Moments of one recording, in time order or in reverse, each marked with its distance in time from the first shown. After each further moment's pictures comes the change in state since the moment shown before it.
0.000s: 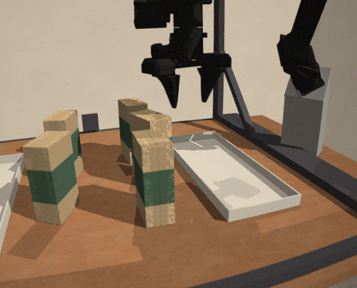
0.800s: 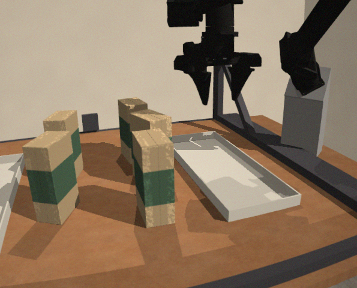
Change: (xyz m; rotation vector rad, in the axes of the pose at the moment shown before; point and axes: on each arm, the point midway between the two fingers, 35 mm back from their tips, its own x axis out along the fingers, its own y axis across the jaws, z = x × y) left arm -0.001 -0.058 -0.028 0.084 0.018 0.010; right arm -0.001 -0.001 0.002 -0.013 -0.003 -0.004
